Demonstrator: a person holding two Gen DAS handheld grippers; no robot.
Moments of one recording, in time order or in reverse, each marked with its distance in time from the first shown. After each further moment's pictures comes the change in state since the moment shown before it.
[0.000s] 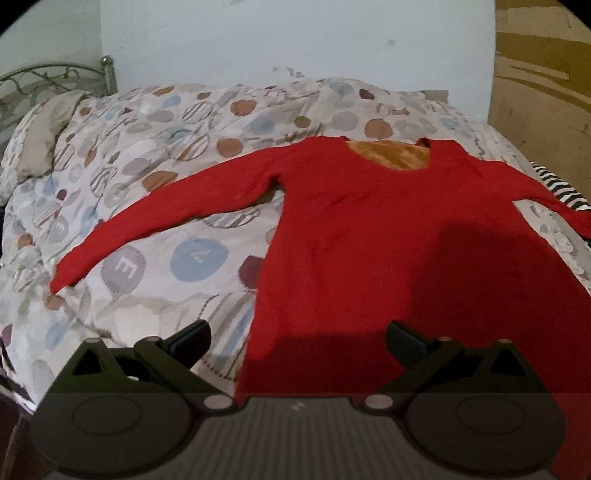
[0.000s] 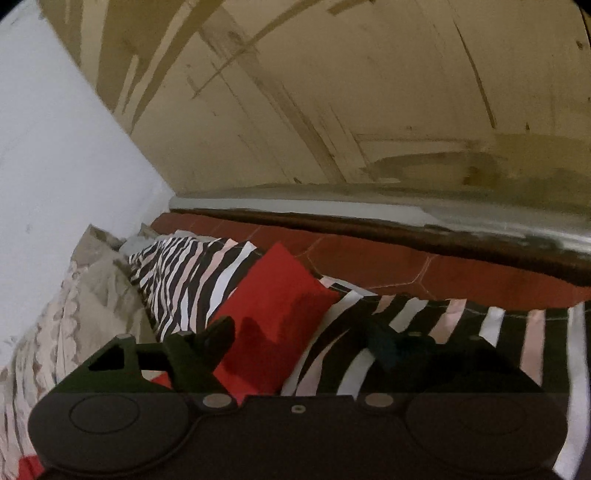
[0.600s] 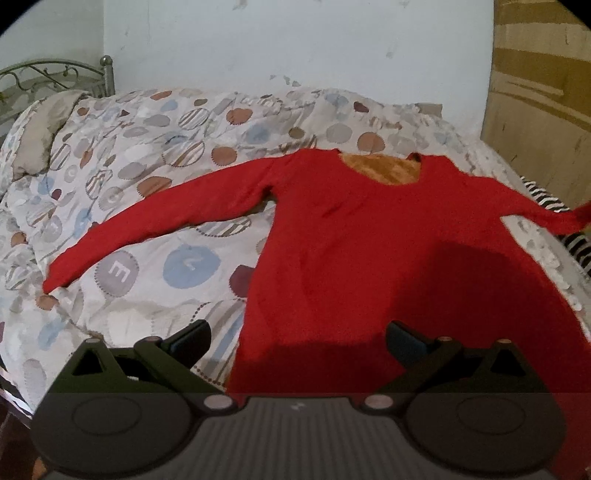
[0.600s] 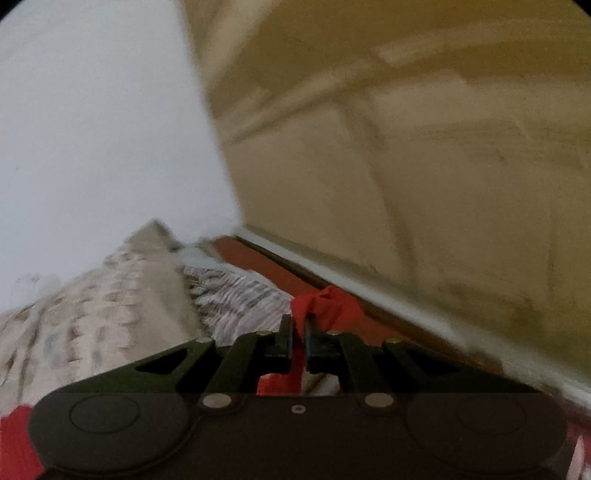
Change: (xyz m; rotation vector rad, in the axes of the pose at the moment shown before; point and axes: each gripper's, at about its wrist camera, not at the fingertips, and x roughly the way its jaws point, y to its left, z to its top) left arm -0.012 -0.001 0.004 -0.027 -0.043 -0.050; right arm -0.086 0.103 0.018 -0.463 -0.221 0.193
